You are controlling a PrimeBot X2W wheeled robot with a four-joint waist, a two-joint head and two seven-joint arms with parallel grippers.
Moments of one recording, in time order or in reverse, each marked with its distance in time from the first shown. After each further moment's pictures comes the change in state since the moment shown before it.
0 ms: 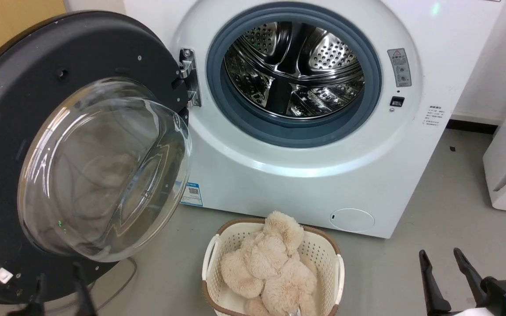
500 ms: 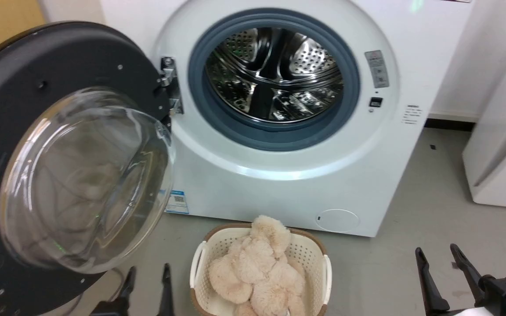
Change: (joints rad) left arm 0.006 -0.072 -0.232 -0.030 0.083 -0.054 0.034; right arm 0.012 0.000 0.008 -0.060 -0.024 0.000 0.020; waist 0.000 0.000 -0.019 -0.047
